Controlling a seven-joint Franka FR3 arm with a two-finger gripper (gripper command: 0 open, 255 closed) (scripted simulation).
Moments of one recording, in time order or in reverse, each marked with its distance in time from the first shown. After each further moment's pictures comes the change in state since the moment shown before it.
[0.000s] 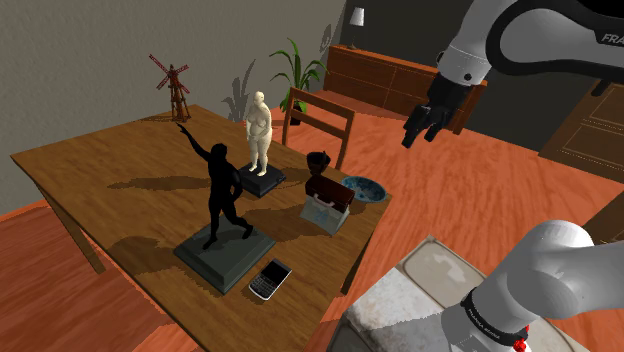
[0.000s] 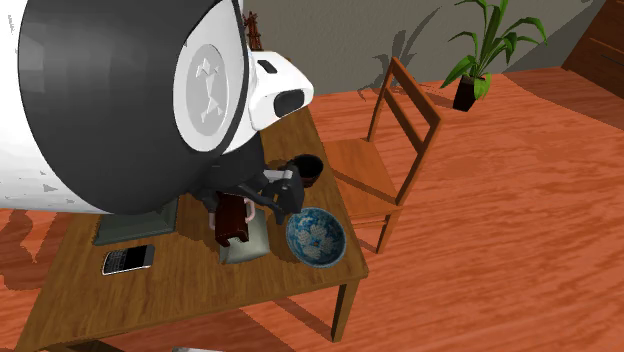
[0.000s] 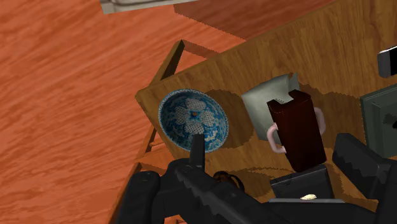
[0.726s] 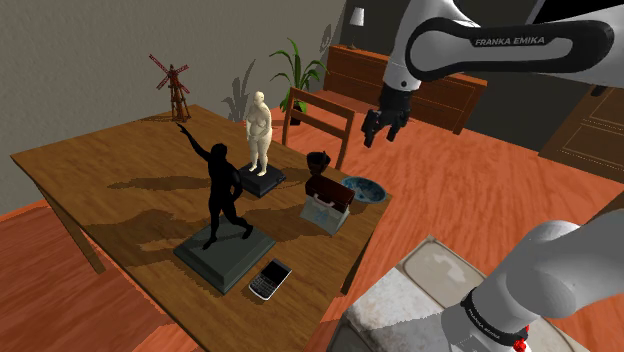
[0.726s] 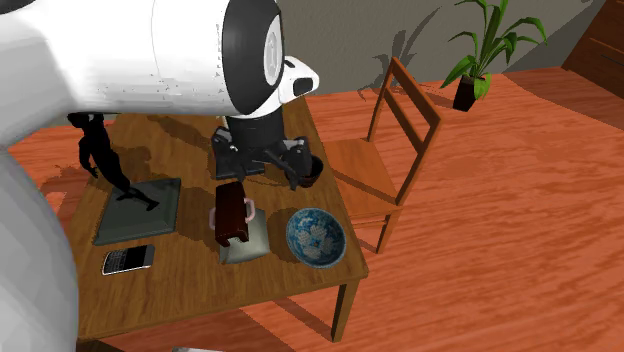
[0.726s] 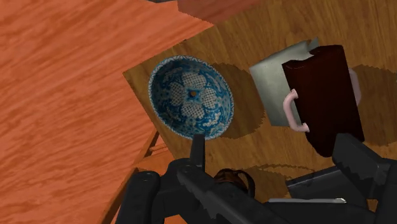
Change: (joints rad) arm -0.019 0.386 0.022 0.171 -0.027 0.123 0.024
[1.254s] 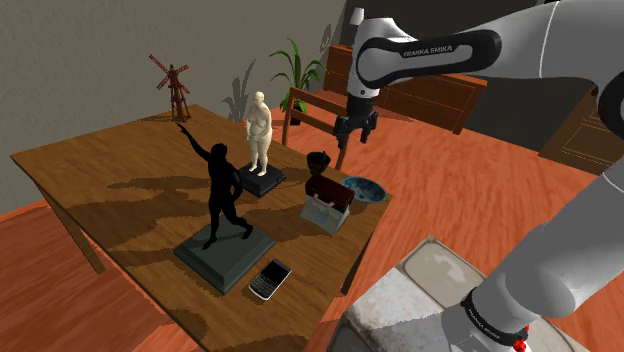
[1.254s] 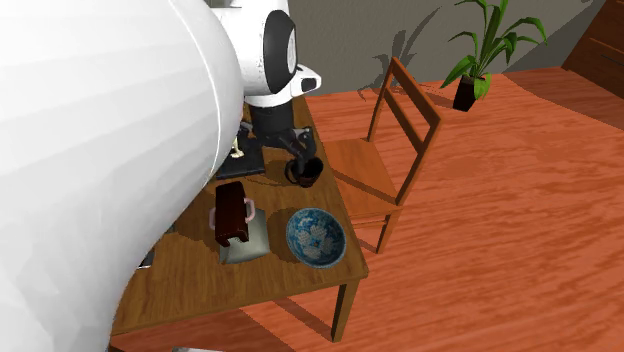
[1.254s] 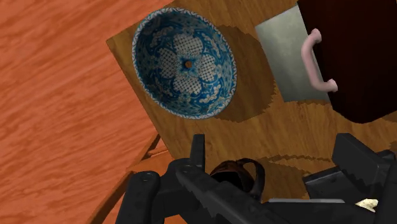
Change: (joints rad) arm -0.008 0.349 0.015 0.237 -0.039 0.029 0.036
